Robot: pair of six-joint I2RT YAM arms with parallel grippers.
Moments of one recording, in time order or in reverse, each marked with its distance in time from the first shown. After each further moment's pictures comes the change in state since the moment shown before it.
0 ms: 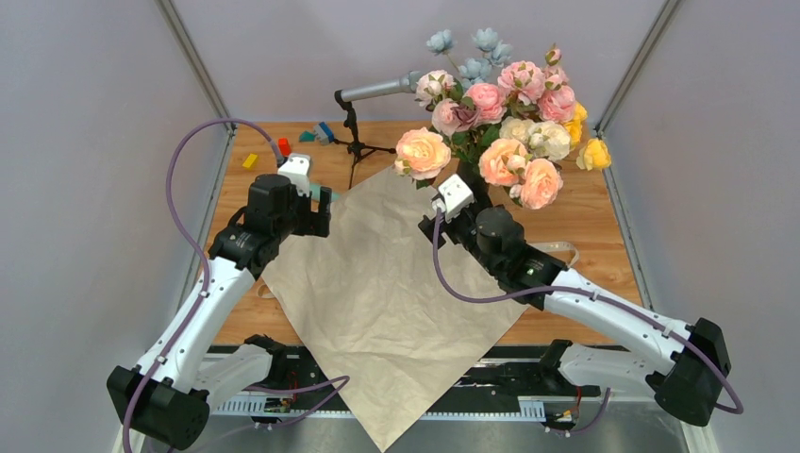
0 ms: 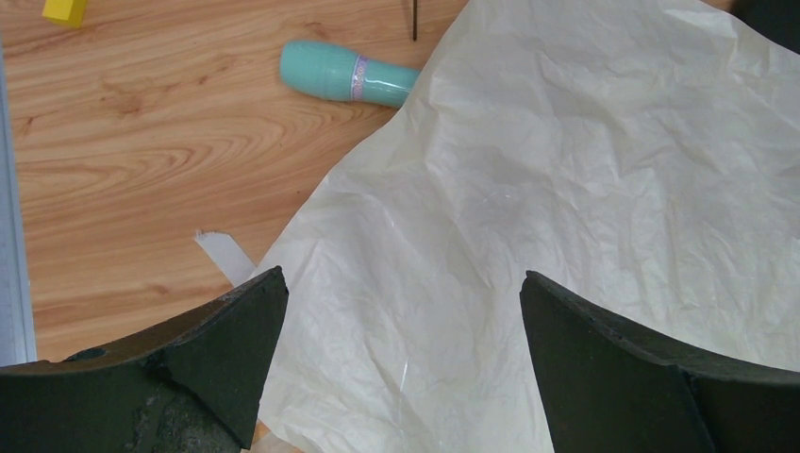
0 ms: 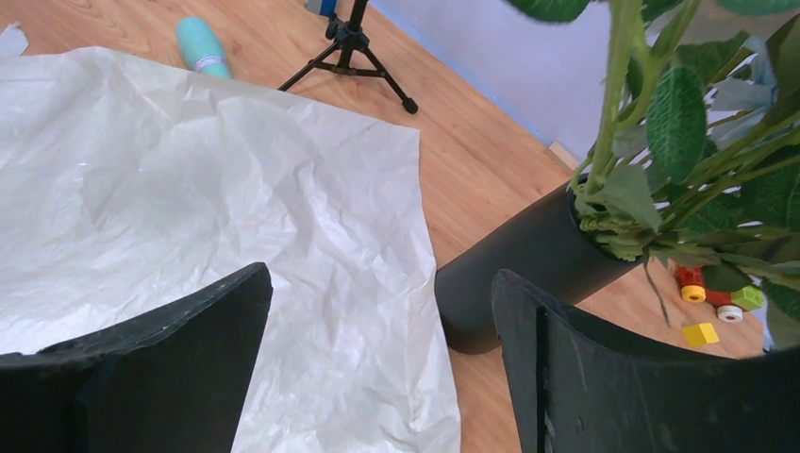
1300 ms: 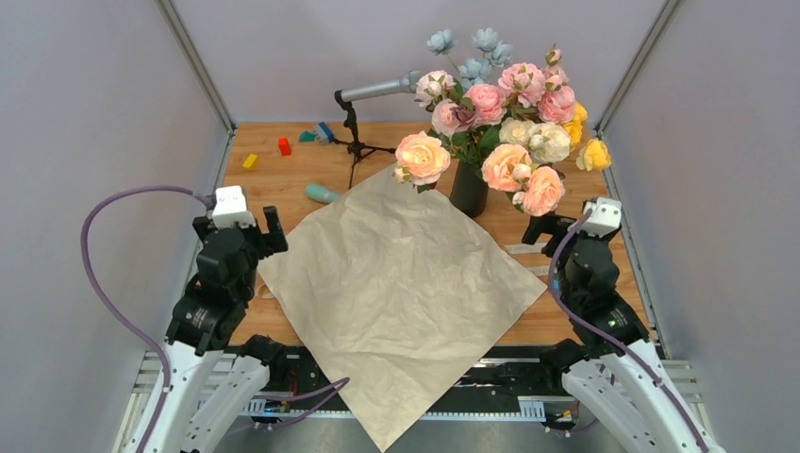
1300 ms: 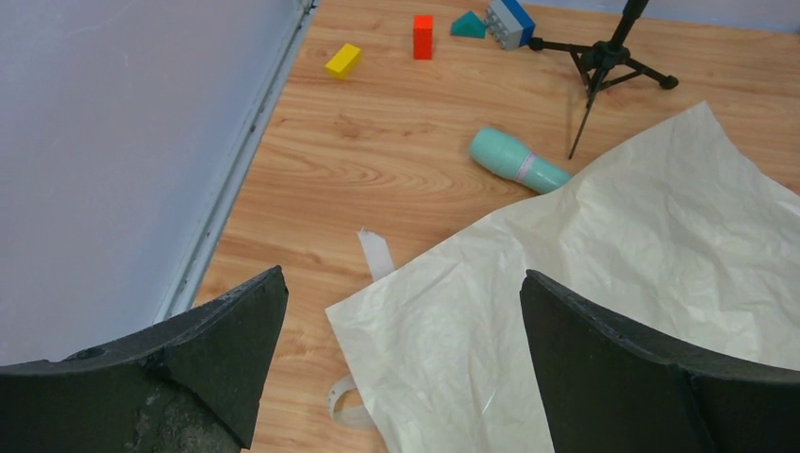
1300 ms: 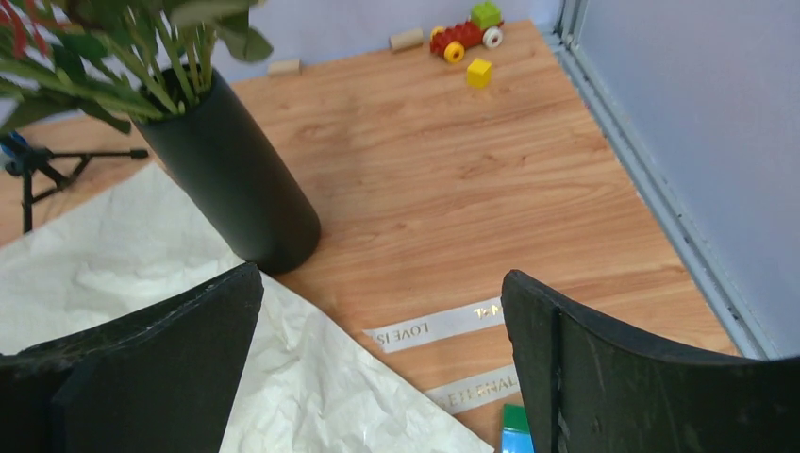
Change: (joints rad) left arm 0.005 -0.432 -0.119 -0.013 -0.388 -0.051; right arm -0.433 -0.562 -0.224 -0.352 0.240 0.505
